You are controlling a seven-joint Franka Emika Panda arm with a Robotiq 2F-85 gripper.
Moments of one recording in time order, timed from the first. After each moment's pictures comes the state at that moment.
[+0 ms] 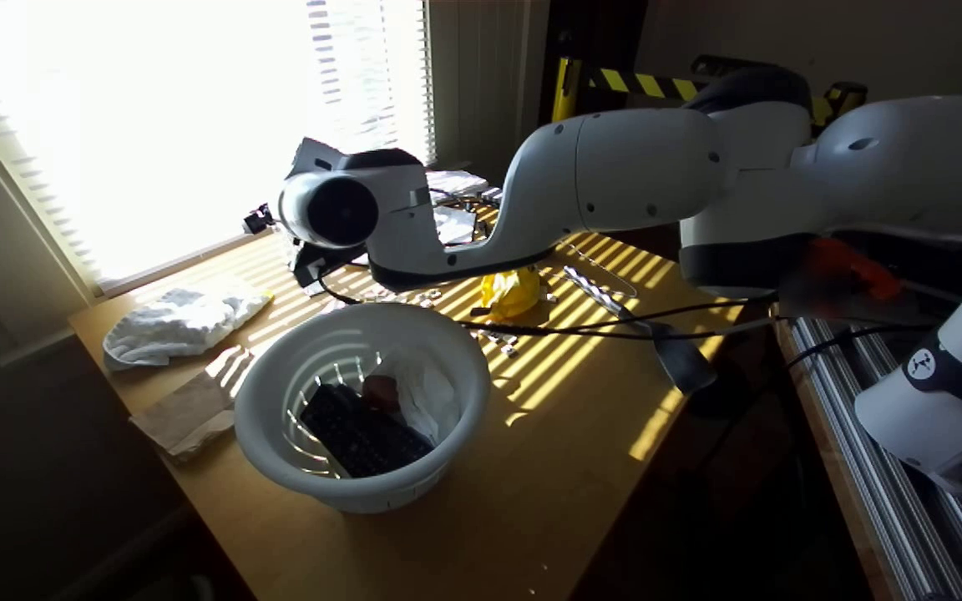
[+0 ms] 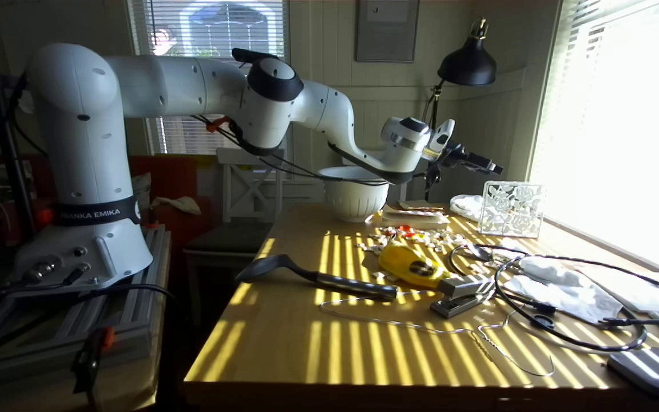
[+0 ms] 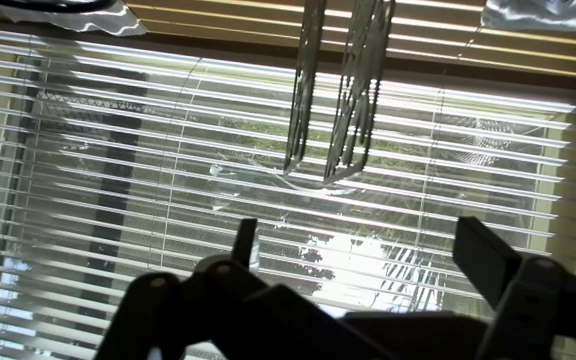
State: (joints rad) arm 0.24 1.50 -0.89 -0.57 -0.46 2.70 1.36
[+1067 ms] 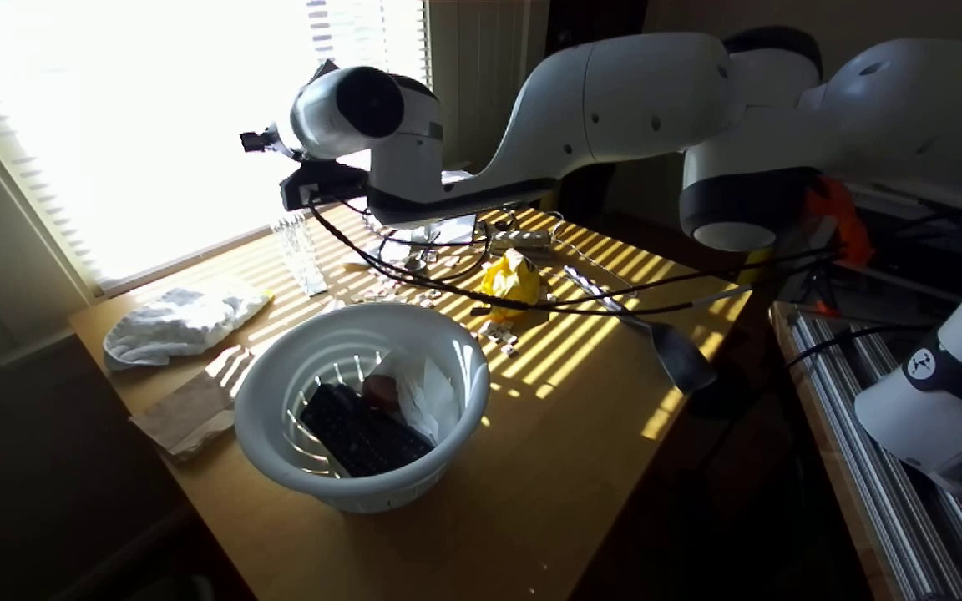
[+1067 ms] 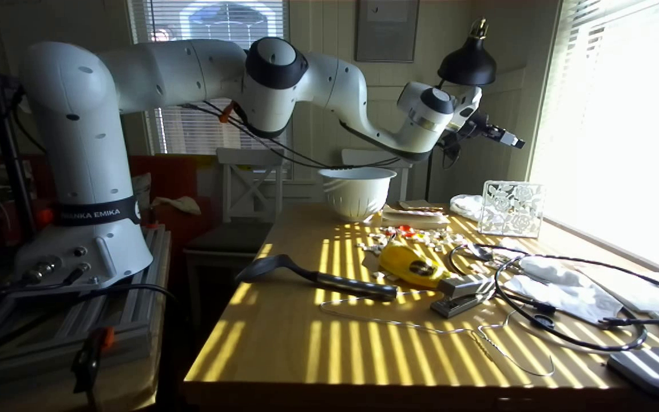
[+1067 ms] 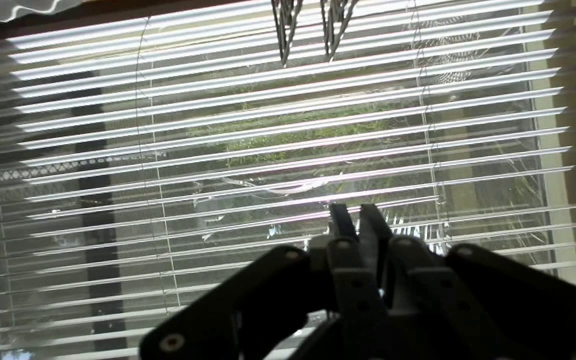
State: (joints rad) arm 0.11 1.36 -0.70 -0.60 -0.40 2.89 1.31
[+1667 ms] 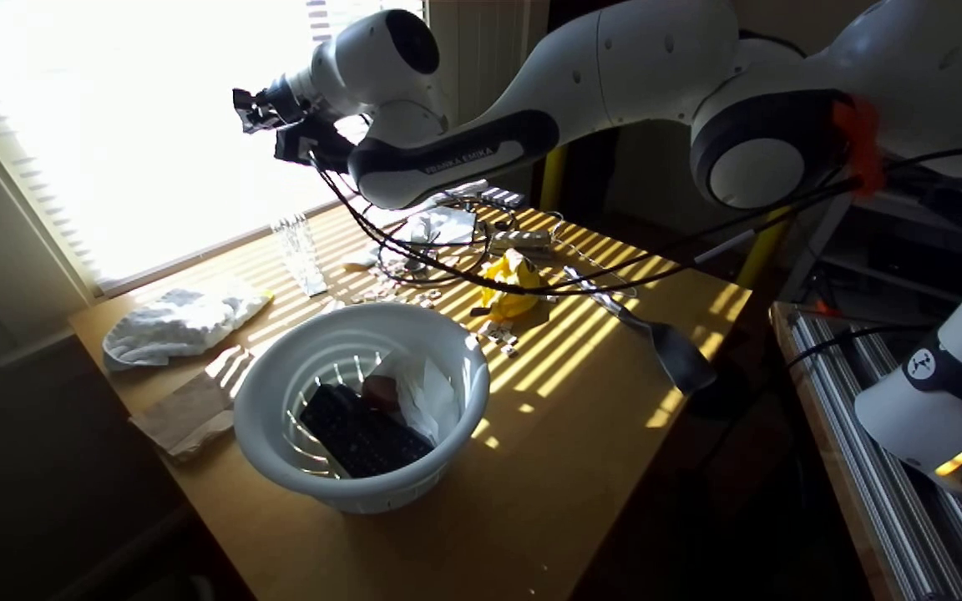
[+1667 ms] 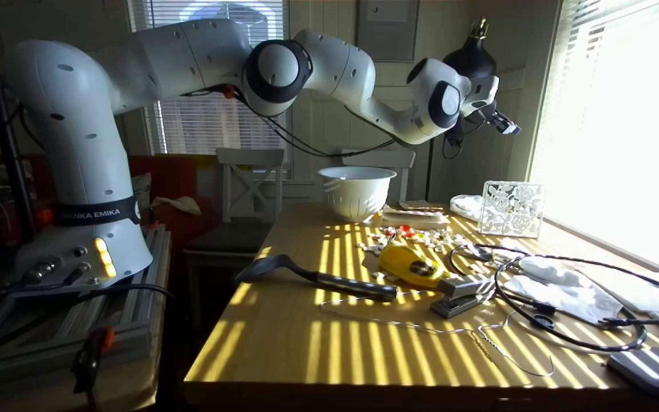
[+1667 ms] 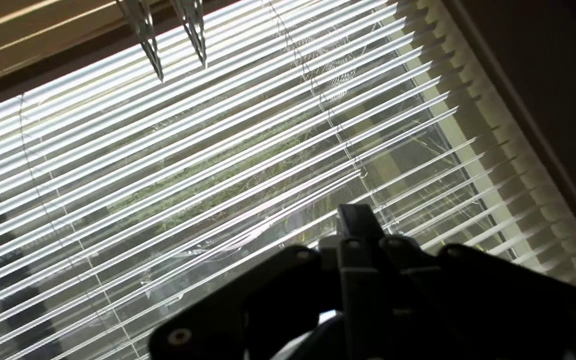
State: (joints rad) arm -0.05 1.25 -0.19 -0.65 -0.25 3.08 0.97
